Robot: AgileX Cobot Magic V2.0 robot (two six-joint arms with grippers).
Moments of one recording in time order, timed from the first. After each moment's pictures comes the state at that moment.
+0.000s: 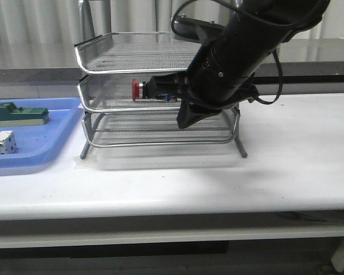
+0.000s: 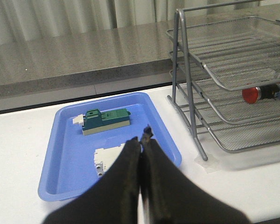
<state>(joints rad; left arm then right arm) -0.09 0.29 -0.30 -0.07 0.22 0.16 0.51 1.88 -1.23 0.34 0.24 -0.12</state>
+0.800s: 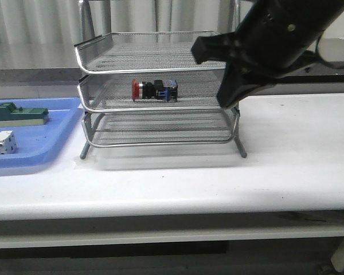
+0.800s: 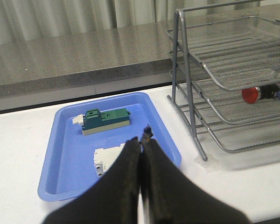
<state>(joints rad) -0.09 0.29 -0.30 -0.07 0.22 0.16 0.45 1.54 -1.02 0.28 0.37 -0.12</state>
